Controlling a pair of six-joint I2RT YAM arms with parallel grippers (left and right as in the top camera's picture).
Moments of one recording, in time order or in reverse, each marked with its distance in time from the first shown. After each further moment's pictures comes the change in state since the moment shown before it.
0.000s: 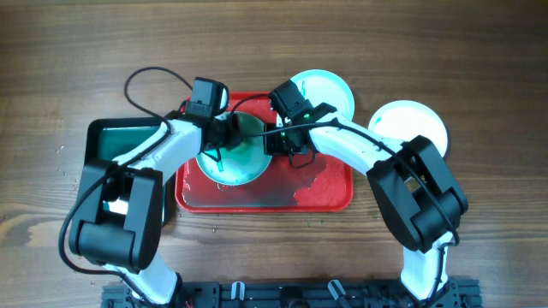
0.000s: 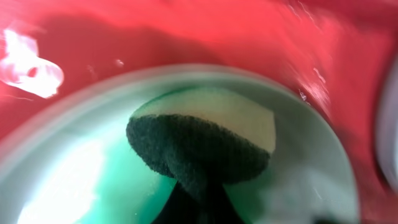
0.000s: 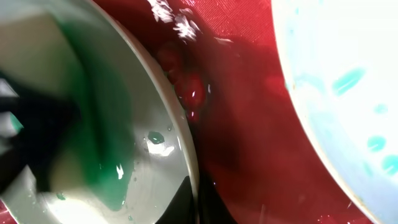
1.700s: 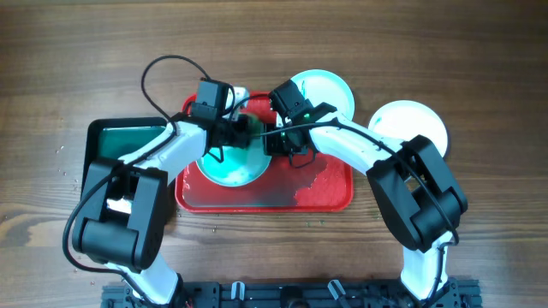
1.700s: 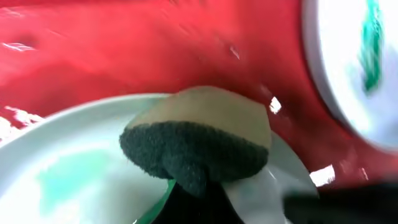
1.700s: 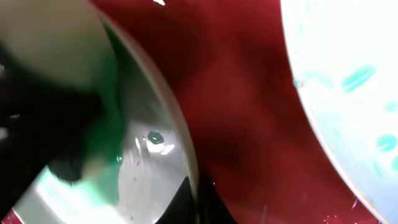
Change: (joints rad) left arm -0.033 0.006 -0.011 0.069 0.126 0.304; right arm -0.001 0.004 0.001 0.000 -0.018 -0.002
